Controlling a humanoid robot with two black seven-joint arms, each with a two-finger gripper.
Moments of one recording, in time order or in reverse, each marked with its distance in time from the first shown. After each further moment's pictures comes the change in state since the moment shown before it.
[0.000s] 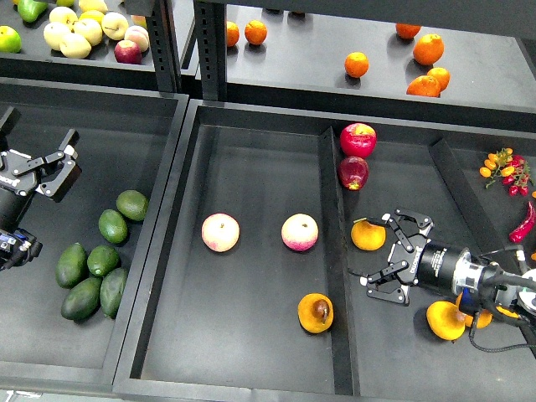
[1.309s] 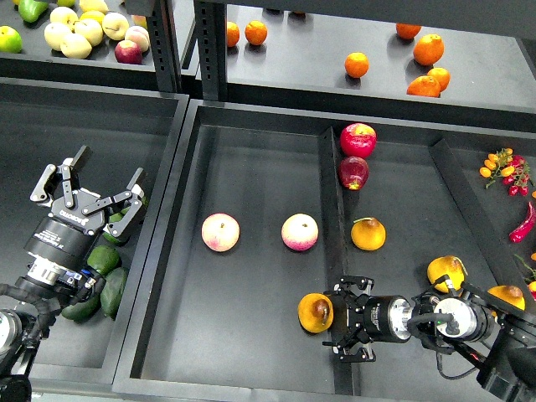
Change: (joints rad) left arm 0.052 -0.060 0.040 -0.088 0.085 0.000 0.000; right arm 0.020 0.284 -0.041 -0.319 -0.147 0.002 0.000
